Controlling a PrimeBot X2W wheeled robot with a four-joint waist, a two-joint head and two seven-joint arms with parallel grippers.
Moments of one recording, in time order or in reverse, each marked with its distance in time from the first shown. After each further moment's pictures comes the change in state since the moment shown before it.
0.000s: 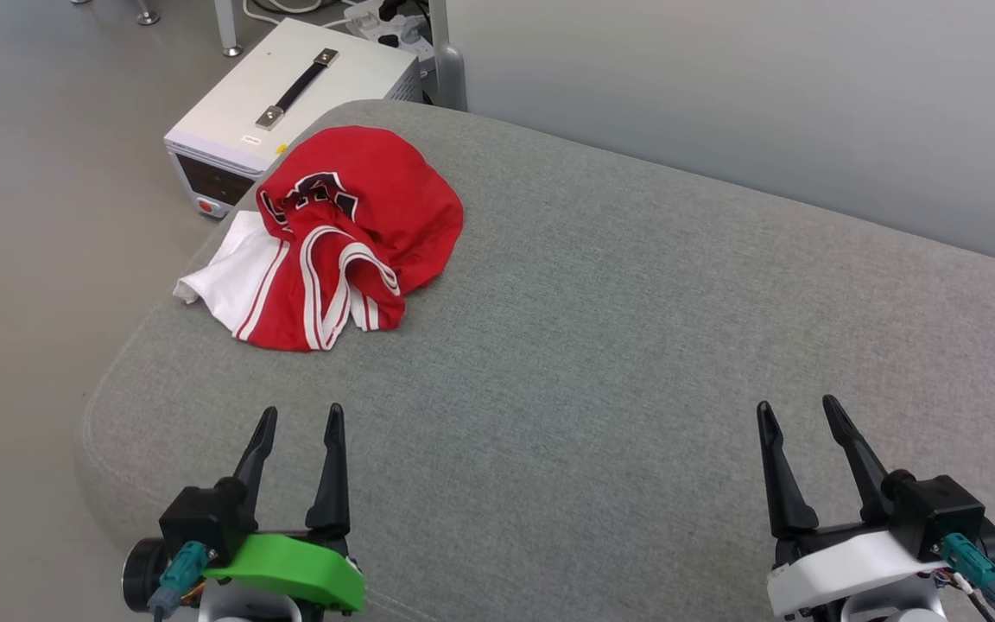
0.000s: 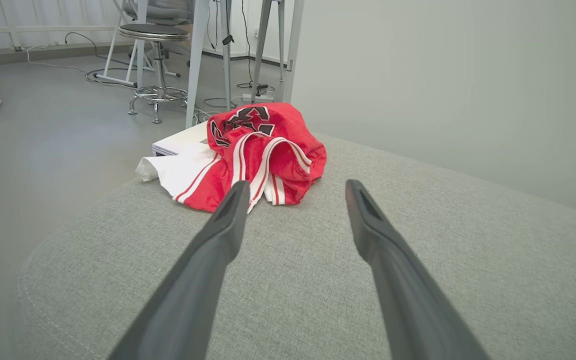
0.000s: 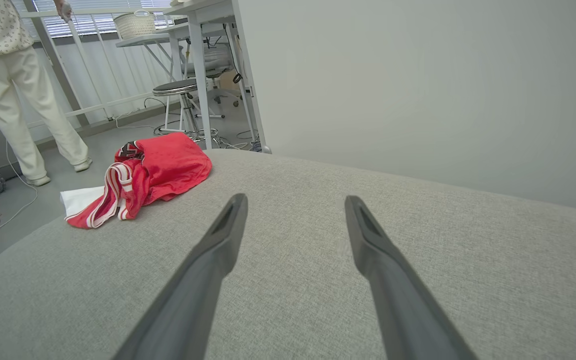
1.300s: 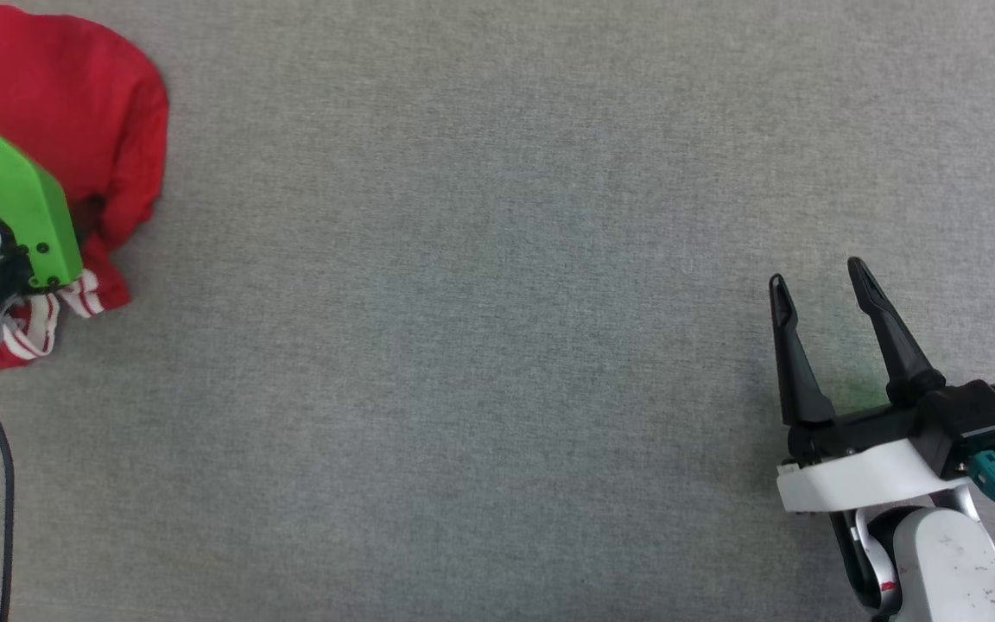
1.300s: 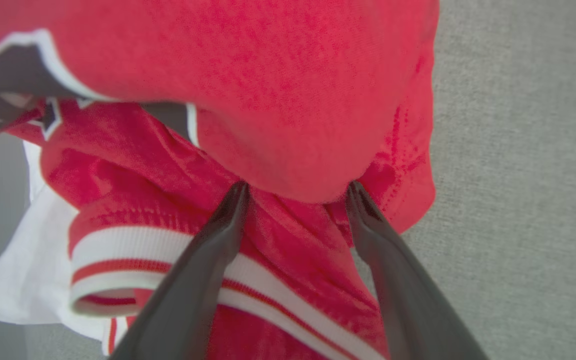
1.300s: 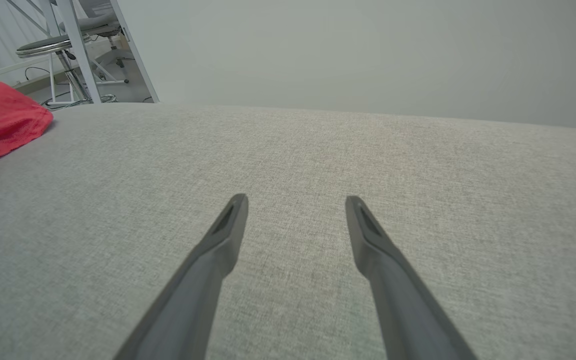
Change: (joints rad) left arm -0.862 0.464 -0.056 0.566 -0.297 -0.047 0.911; right arm -0.159 -0.019 0.019 -0.131 -0.107 0.000 0.000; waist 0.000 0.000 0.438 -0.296
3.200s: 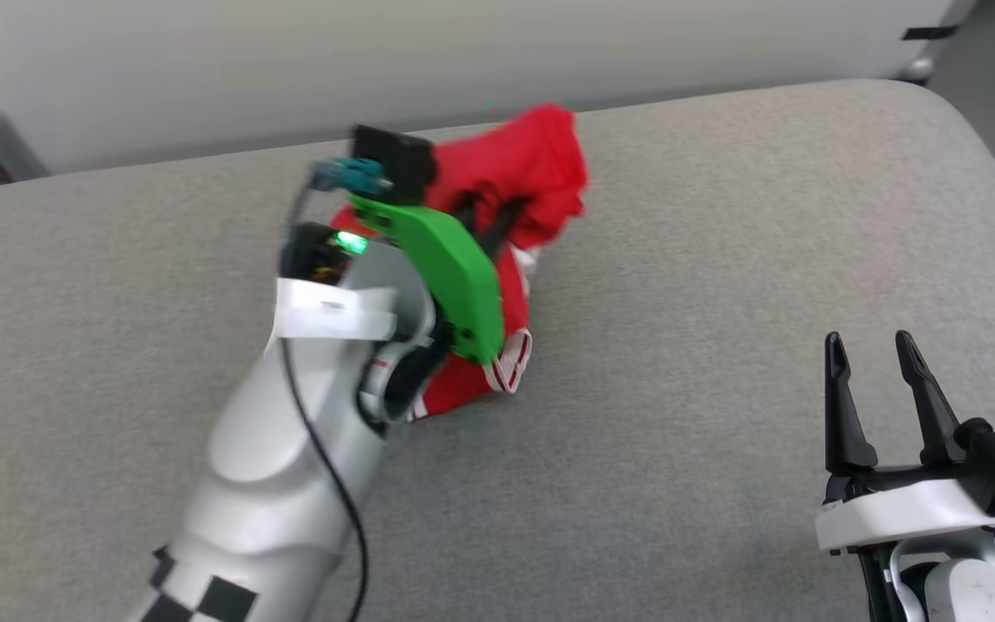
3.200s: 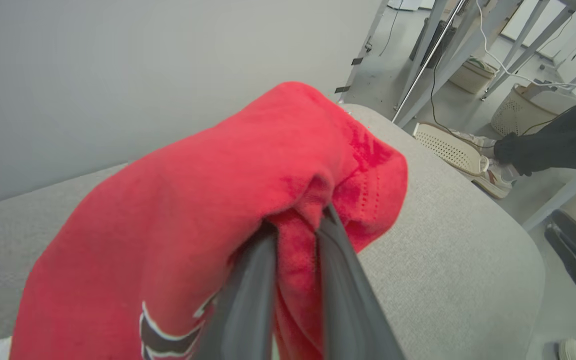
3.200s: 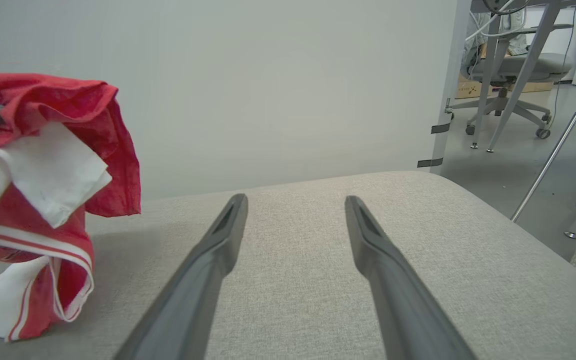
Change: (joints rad) left arm 0.165 -0.395 -0.330 -0.373 -0.092 0.035 -0.329; right arm 0.079 0.018 -0.122 0.084 0.114 0.000 -0.003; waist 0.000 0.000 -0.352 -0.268
